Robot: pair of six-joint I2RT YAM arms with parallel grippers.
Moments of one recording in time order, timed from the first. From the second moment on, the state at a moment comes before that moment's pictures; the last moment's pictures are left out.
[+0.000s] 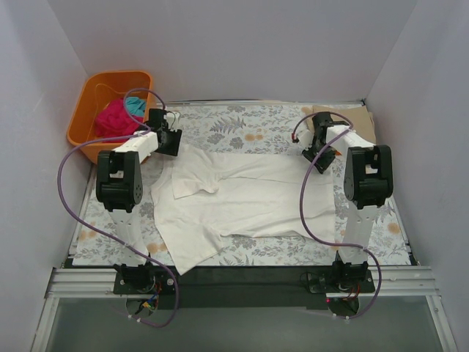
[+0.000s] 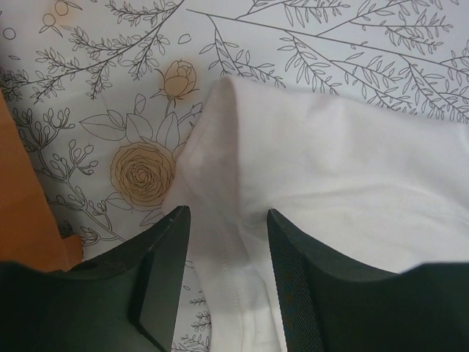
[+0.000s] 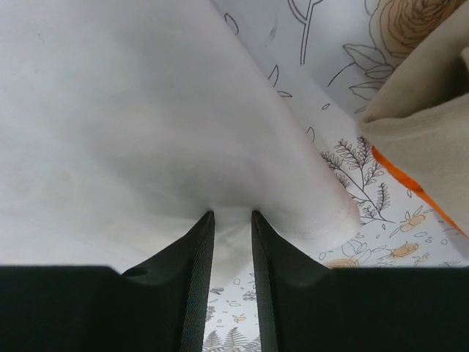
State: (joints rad) left arm -0.08 2.06 1.48 -0.37 0.04 0.15; right arm 0.11 2.07 1.53 -0.82 0.04 -0.70
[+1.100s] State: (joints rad) left arm -0.08 2.08 1.48 -0.39 0.01 0.17; right arm -0.04 1.95 1.67 -0.87 -0.12 -0.62
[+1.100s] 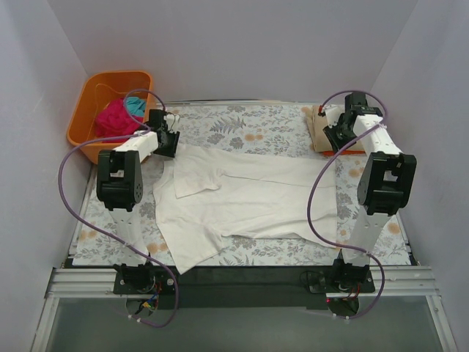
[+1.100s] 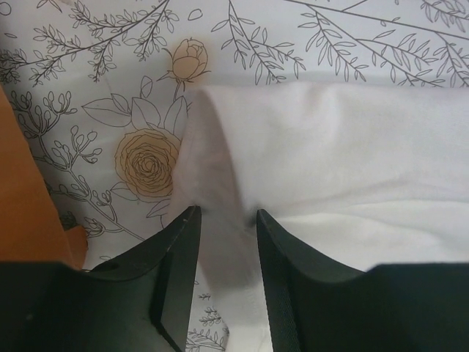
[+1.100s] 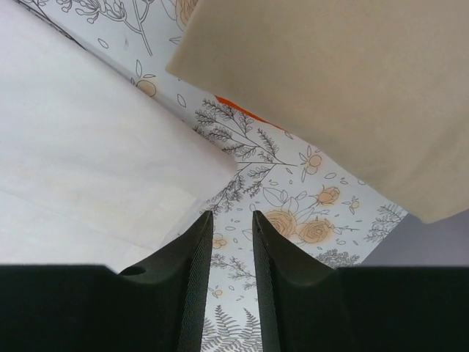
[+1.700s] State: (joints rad) left arm -0.08 2.07 1.62 -0.44 0.12 0.11; right arm -0.05 2.08 1.67 -0.87 -0.17 -0.60
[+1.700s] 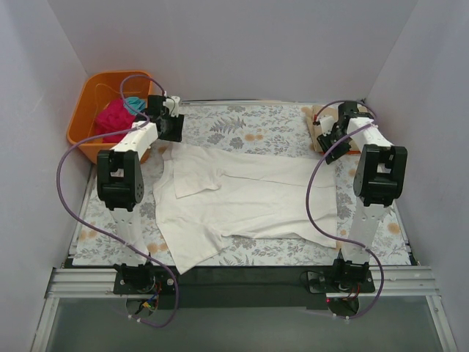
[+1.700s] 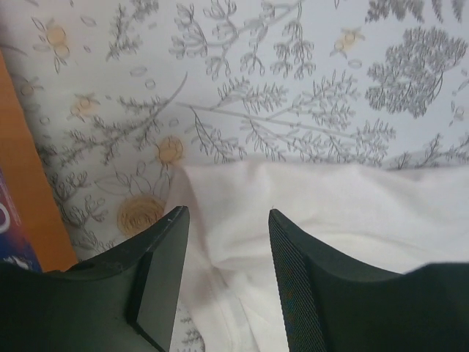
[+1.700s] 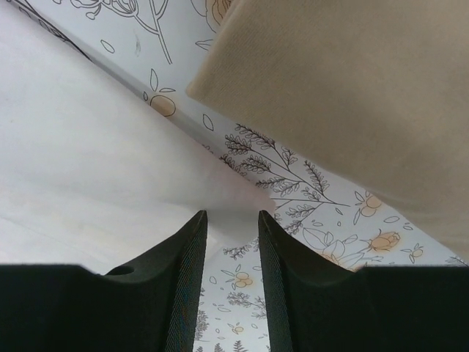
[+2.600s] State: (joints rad) left arm -0.09 2.27 1.74 -0.39 -0.06 0.12; right arm -0.05 2.14 1.67 -0.71 -0.08 -0.52
